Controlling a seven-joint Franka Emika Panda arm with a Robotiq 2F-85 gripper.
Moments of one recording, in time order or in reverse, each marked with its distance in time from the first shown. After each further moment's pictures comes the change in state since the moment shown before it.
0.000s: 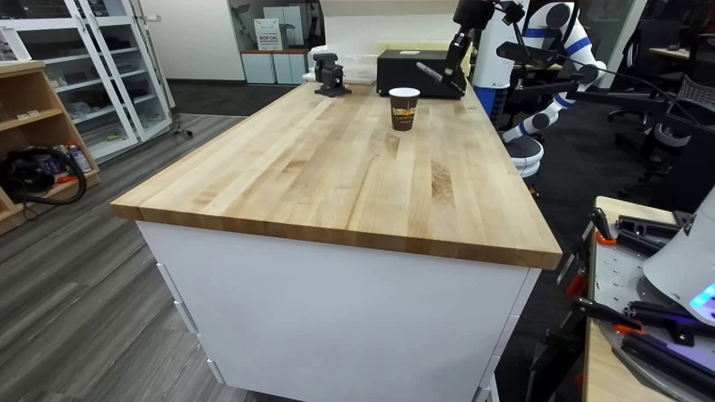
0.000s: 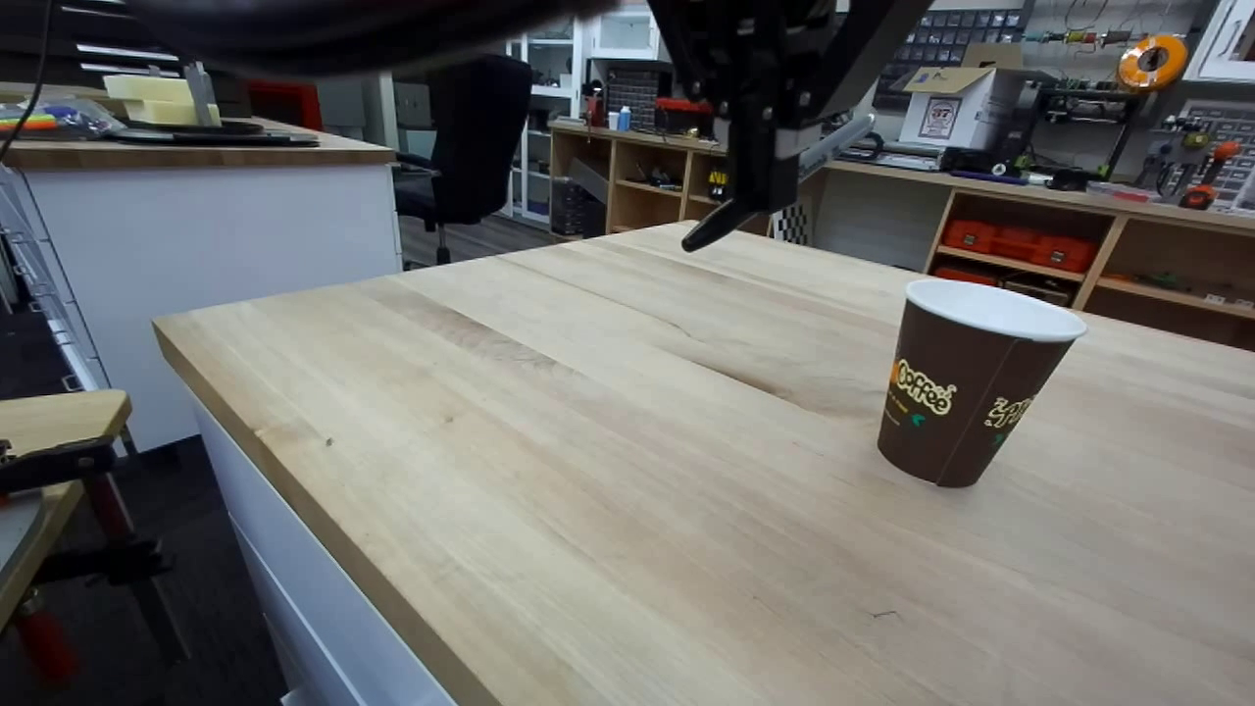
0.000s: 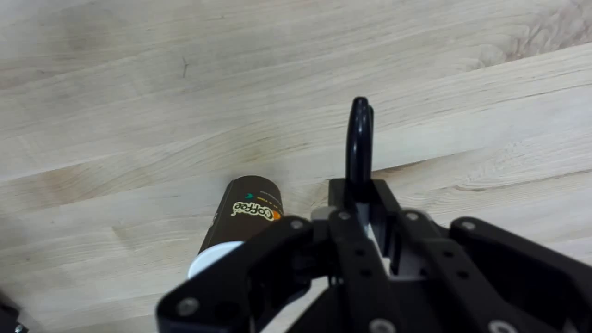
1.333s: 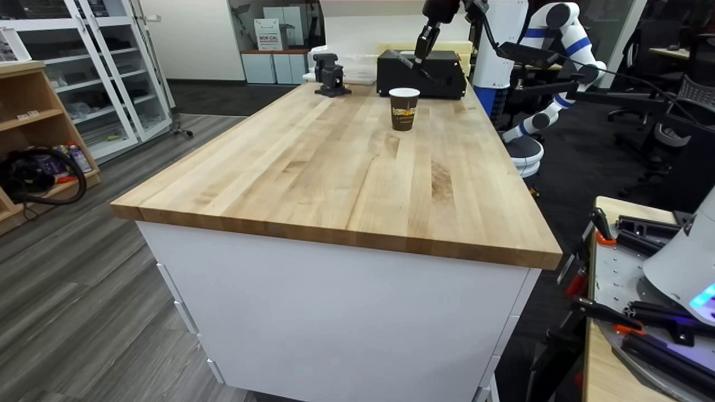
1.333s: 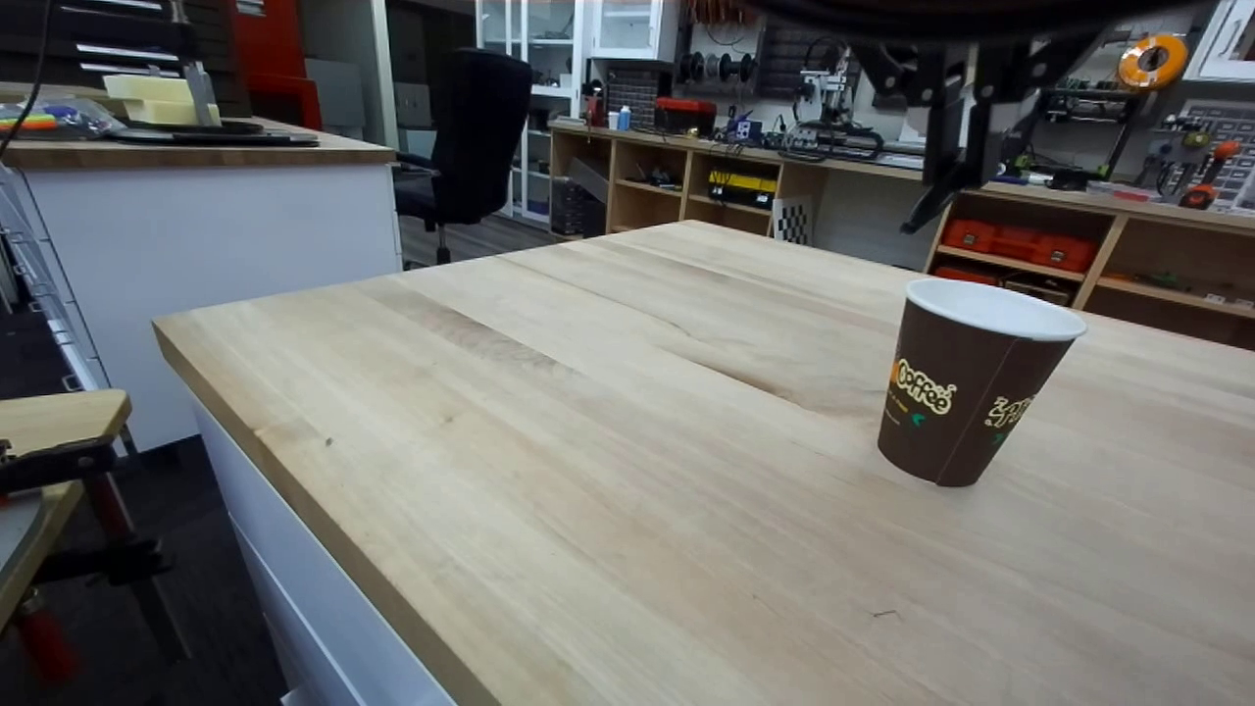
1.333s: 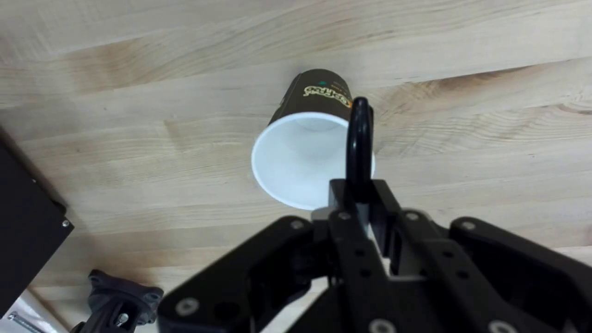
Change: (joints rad) arm 0.023 0.211 -0.009 0.259 -0.054 0.080 0.005
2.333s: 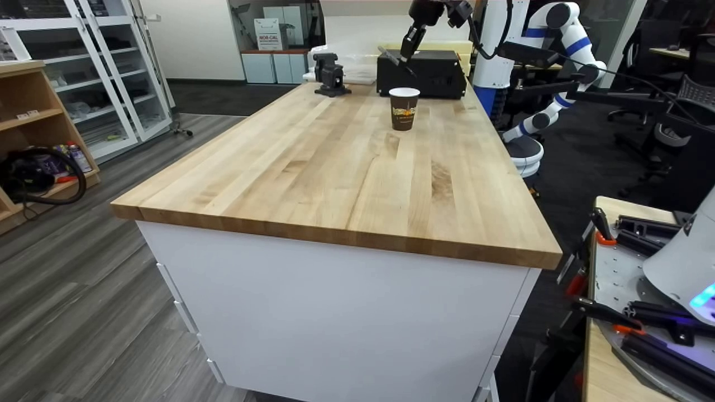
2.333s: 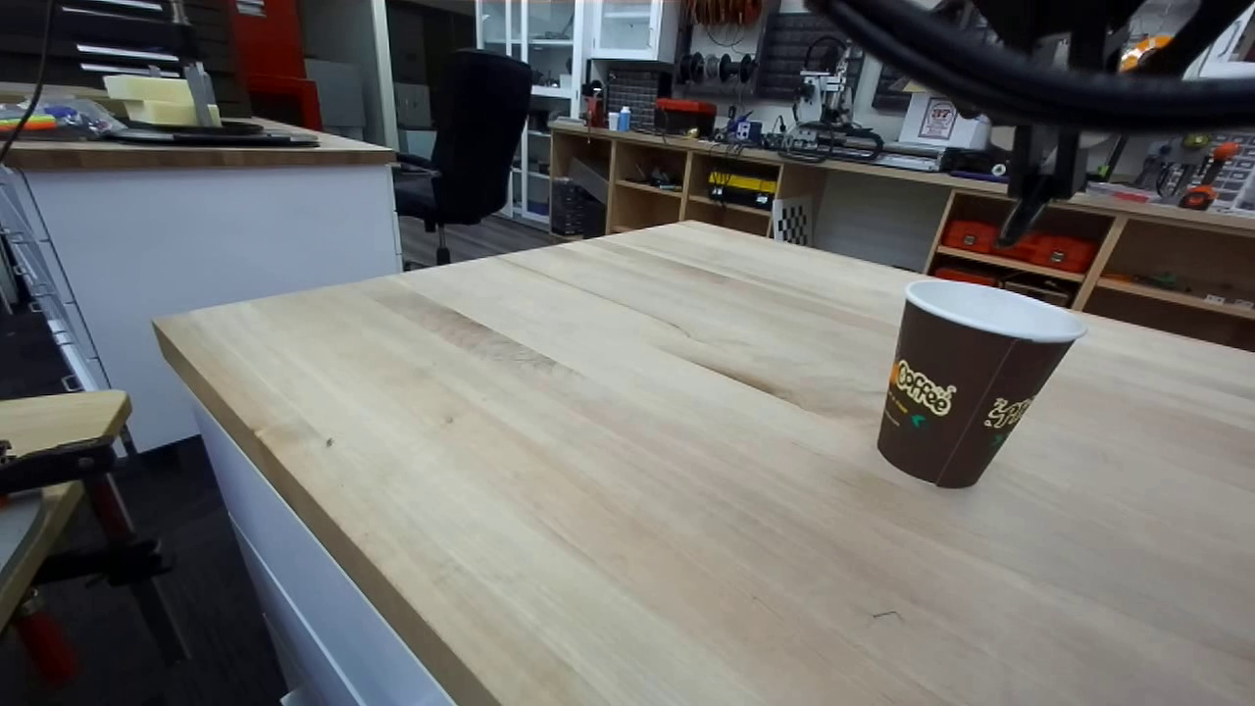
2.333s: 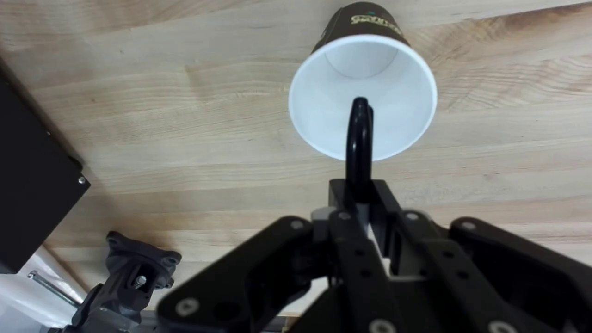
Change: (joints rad) arm -0.017 0.122 0.019 0.124 0.010 0.075 -0.012
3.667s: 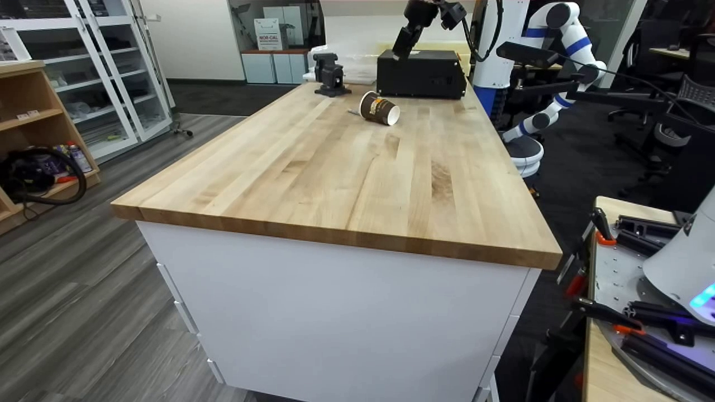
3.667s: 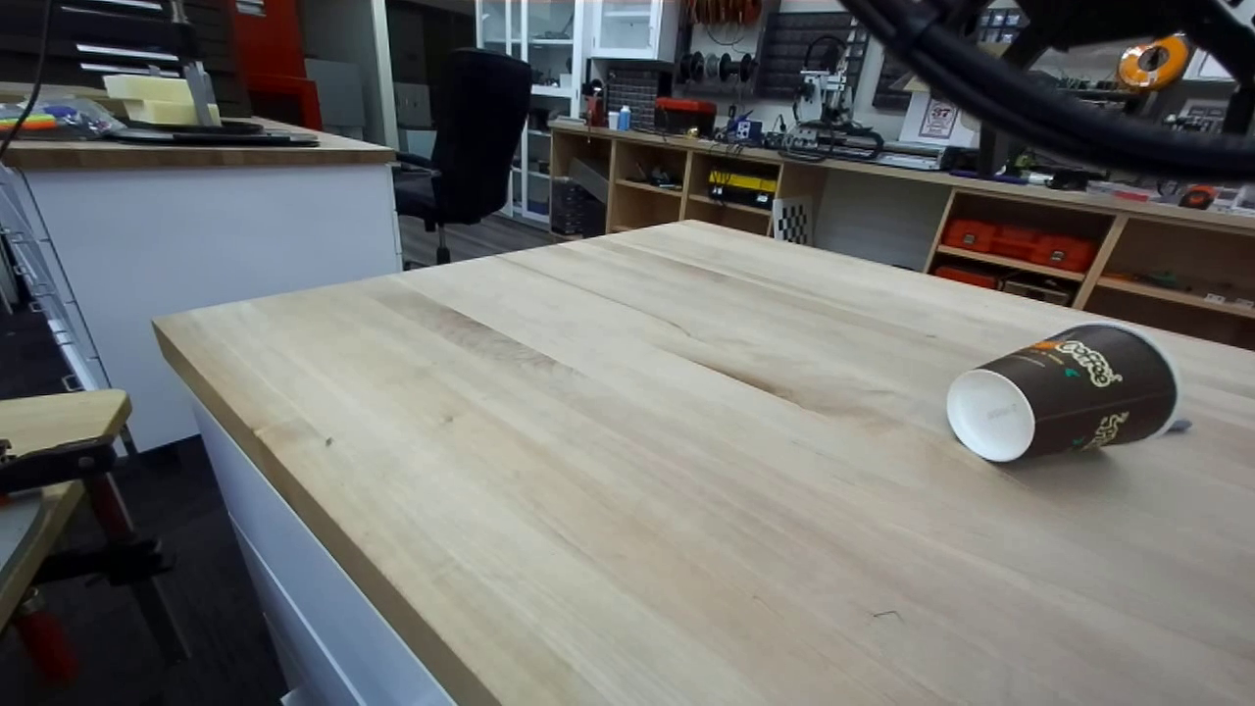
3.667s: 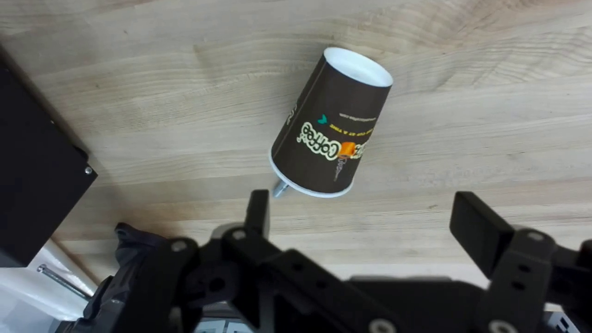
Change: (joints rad) arm -0.053 0.059 0.044 0.073 0.024 0.009 -0.007
